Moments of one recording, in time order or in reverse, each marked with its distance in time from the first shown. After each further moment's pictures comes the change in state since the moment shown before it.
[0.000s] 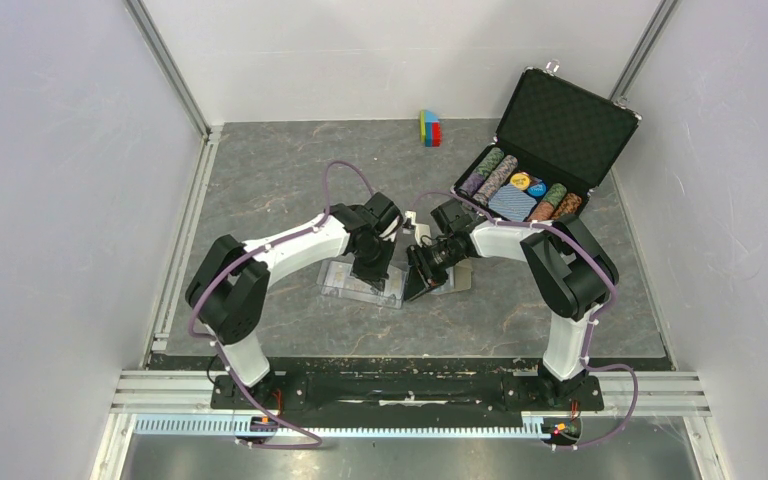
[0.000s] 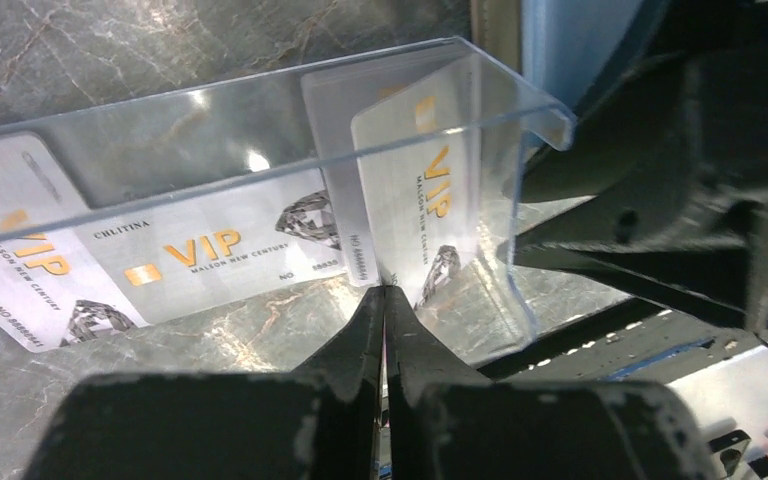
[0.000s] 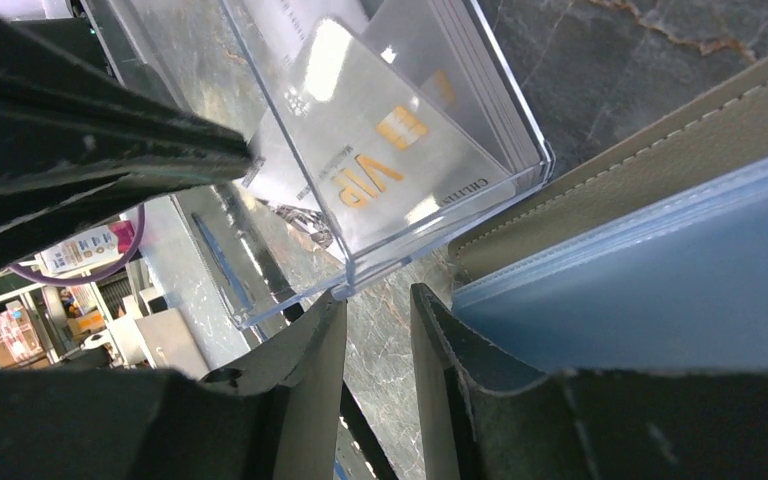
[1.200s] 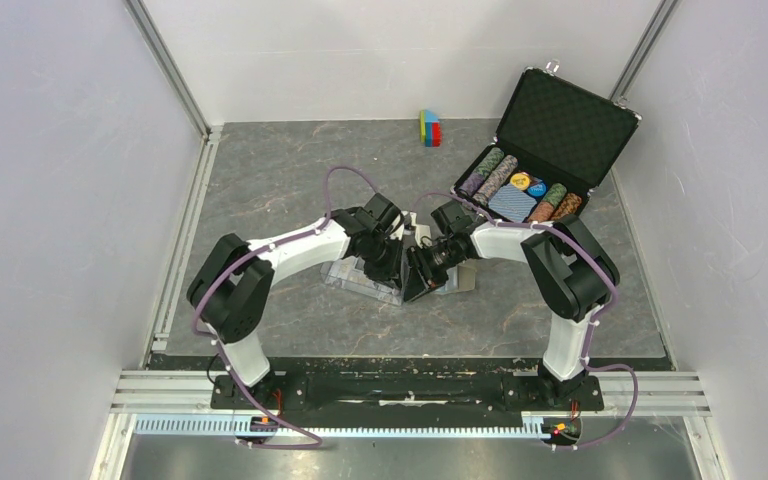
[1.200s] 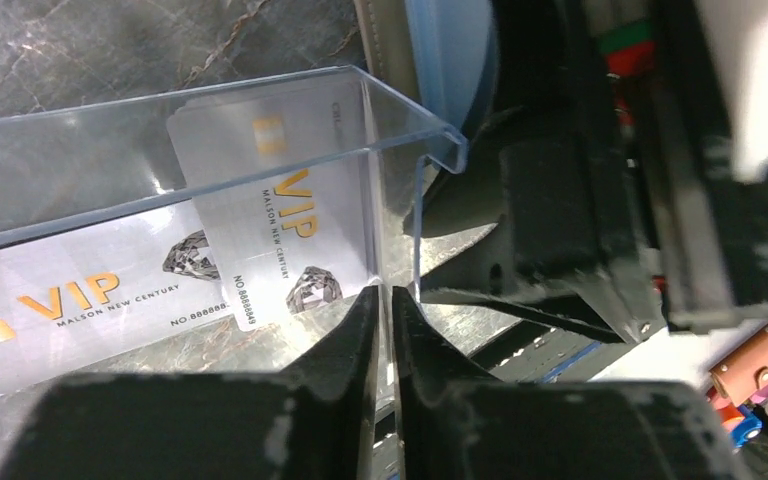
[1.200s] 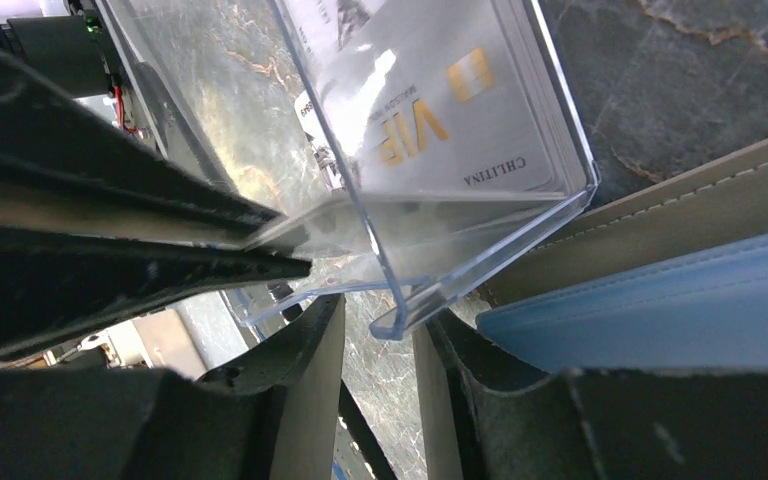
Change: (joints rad) left arm 0.005 -0.009 -0.051 0.191 0.159 -0.033; right arm 0.002 -0.007 -0.013 0.010 0.005 0.000
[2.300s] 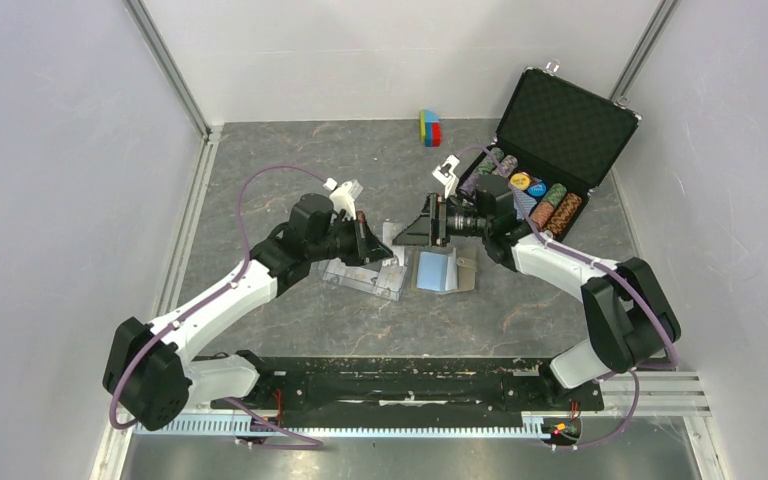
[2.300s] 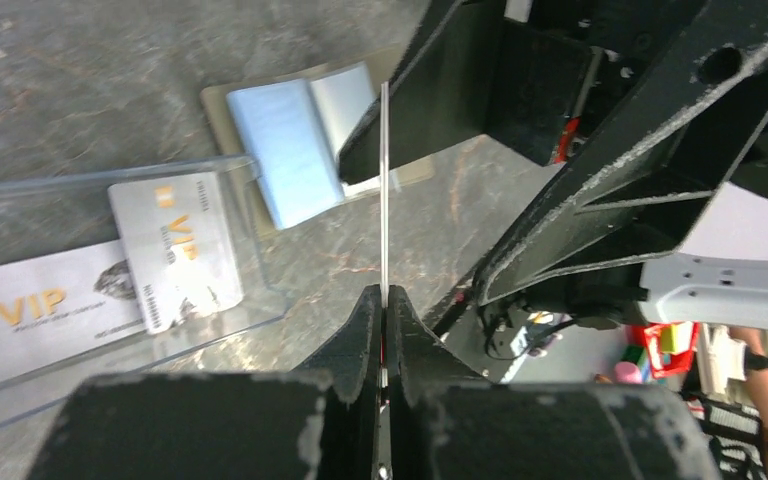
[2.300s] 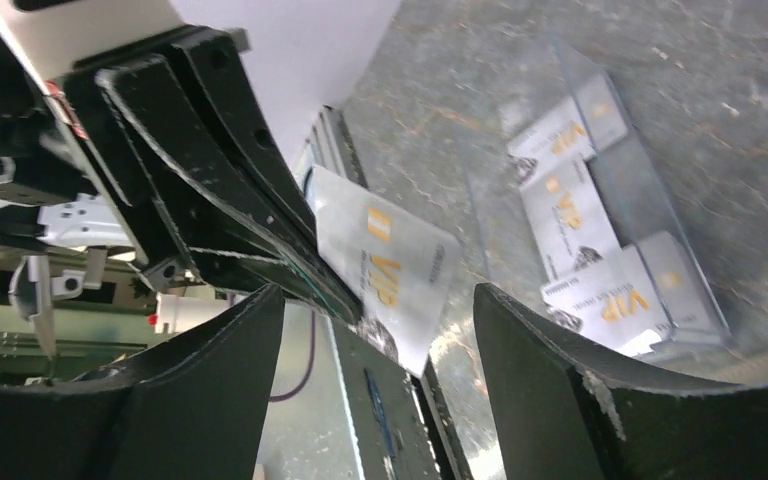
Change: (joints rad) left arm 0.124 -0.548 -0.332 0.399 0.081 -0.159; right arm -0.094 -0.367 -0.165 0.644 -0.056 0.518
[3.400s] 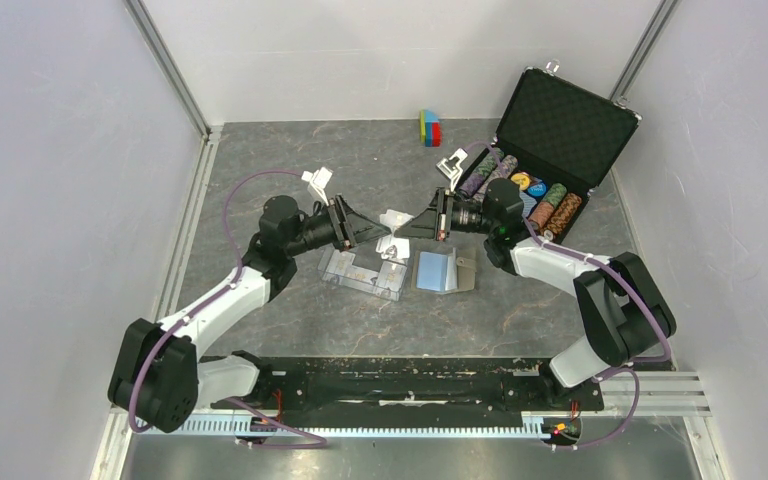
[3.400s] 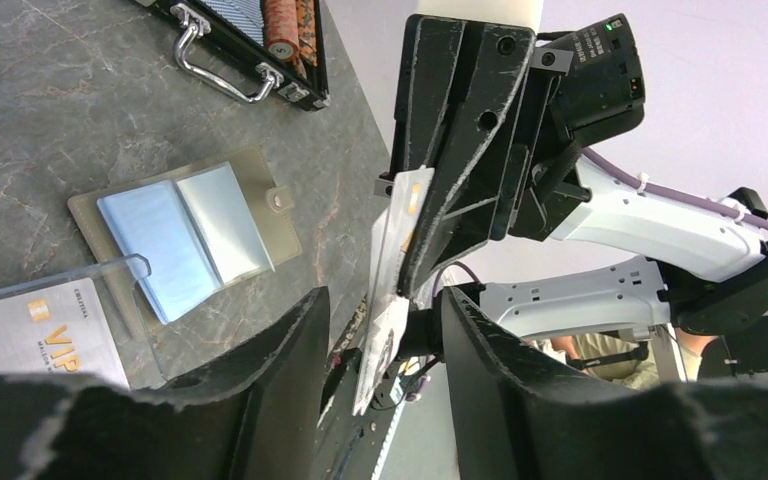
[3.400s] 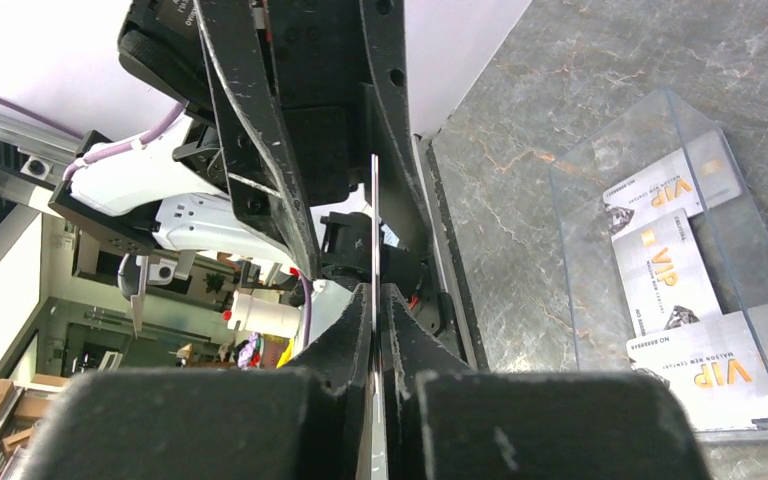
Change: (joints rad) left arm 0.189 0.002 -0.184 0.592 0.317 -0.313; right arm -0.012 0.035 -0.060 0.460 -0.102 0.327
